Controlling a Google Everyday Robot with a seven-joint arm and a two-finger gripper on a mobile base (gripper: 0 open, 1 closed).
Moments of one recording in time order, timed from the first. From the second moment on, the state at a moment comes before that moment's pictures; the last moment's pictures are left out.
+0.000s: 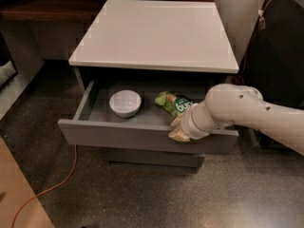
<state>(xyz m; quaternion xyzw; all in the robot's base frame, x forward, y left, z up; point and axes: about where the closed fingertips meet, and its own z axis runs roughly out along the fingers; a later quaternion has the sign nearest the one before) 0.551 -0.098 0.684 -0.57 0.77 0.07 0.27</state>
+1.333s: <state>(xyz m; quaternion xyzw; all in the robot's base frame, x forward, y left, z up) 0.532 -0.106 0.765 -0.53 0.77 0.08 0.34</state>
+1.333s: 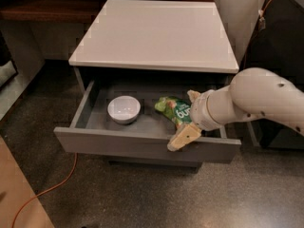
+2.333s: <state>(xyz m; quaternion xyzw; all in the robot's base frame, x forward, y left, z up) 0.596 -0.110 0.757 -0.47 0.82 0.18 0.27</state>
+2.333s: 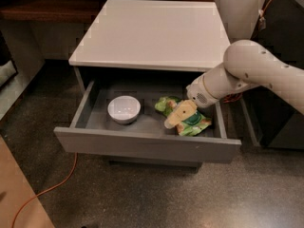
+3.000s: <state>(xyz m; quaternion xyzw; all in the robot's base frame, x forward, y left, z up) 0.631 -0.104 0.709 -0.42 0.87 0.12 0.24</state>
